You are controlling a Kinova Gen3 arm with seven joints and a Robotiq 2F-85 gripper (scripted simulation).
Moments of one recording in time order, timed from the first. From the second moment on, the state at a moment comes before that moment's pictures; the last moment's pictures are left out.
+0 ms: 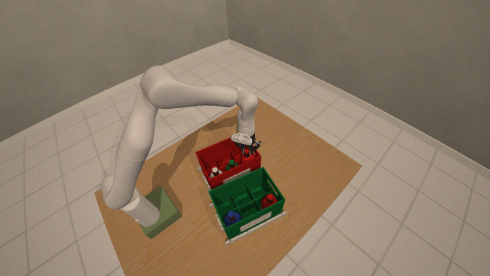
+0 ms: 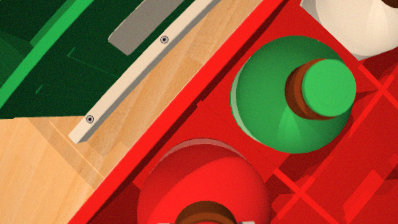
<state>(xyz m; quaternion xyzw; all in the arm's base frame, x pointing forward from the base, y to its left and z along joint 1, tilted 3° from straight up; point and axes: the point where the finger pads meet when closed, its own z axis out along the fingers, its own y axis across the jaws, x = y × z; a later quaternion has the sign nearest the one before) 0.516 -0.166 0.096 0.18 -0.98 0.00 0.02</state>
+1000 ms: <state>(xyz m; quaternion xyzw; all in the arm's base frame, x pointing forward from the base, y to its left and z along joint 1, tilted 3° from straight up) 0.516 -0.166 0.090 0.18 -0.98 0.00 0.02</state>
